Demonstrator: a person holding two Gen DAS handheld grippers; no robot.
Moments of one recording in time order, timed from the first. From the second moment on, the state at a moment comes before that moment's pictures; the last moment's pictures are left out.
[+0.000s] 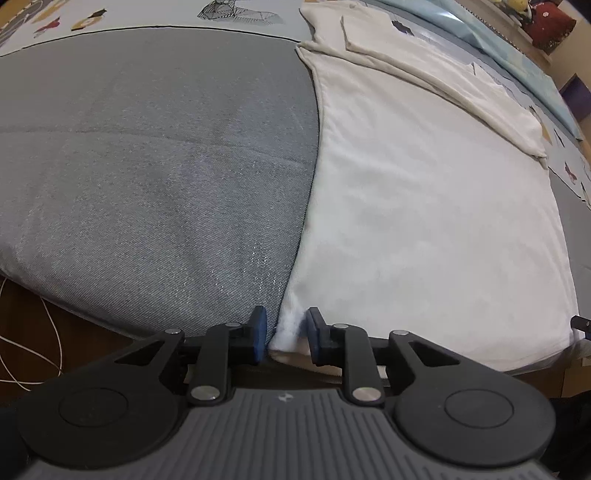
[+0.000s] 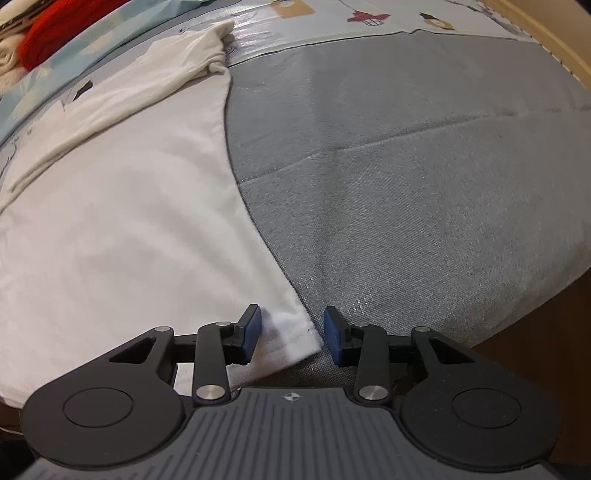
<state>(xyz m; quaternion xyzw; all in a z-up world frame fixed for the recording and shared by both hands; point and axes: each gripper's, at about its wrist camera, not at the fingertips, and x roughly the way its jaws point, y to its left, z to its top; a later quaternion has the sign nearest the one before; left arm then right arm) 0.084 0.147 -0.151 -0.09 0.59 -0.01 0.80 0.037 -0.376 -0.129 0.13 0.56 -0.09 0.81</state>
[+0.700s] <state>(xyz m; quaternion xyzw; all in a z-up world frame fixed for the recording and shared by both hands) 0.083 0.142 -0.154 -0.08 0.60 -0.02 0.80 0.032 -0.369 -0.129 0.11 0.57 -0.08 0.81</state>
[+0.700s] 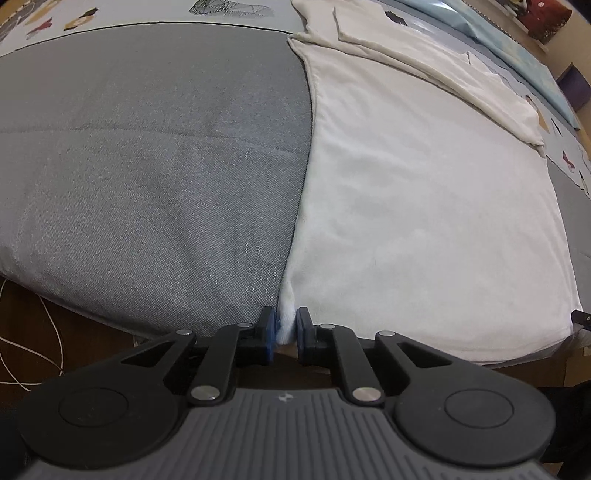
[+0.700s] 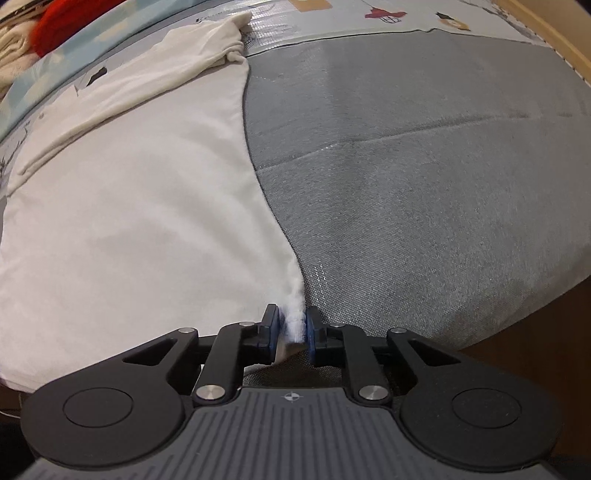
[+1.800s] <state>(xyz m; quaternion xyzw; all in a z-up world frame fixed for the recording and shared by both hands) 0.073 0.130 -0.067 -0.01 0.52 -0.10 0.85 0.026 -0.383 -0.036 0.18 0.47 -0.03 0.86</state>
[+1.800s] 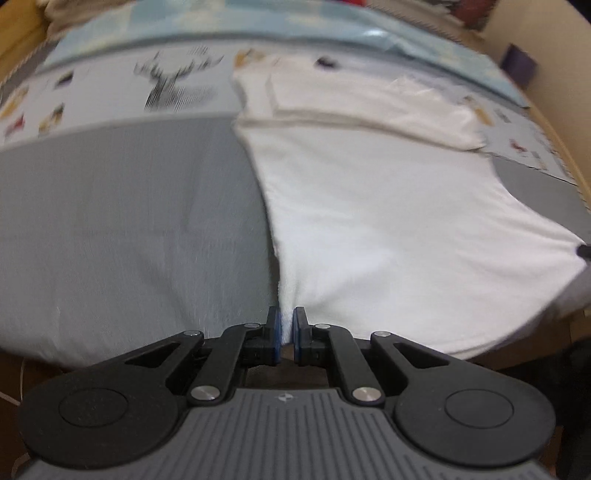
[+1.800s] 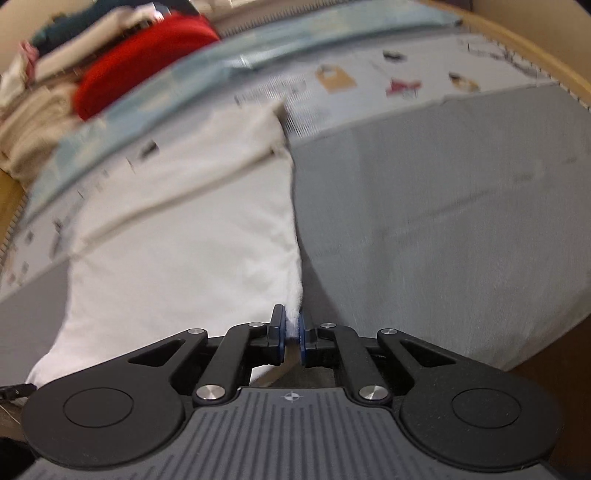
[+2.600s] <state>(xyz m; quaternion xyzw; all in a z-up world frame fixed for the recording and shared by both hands) 0.129 0.170 -0.028 -0.01 0.47 -0.16 0.87 0.063 -0.418 0.008 0.19 0.45 0.01 0.87</state>
